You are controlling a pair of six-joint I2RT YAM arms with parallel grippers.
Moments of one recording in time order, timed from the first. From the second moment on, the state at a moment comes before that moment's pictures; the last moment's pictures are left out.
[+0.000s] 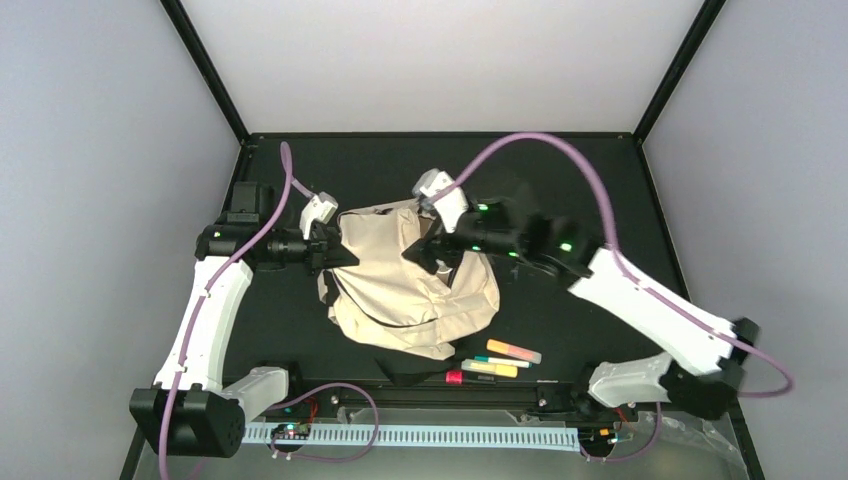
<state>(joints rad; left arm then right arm) -0.01 1.08 1.08 -1.02 1.09 0.41 0.97 1.39 1.46 -0.66 -0.05 -0.02</state>
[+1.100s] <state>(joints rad) -0.01 1.07 1.08 -1.03 1.09 0.42 0.87 1.47 1.27 -0.63 0.05 0.37</state>
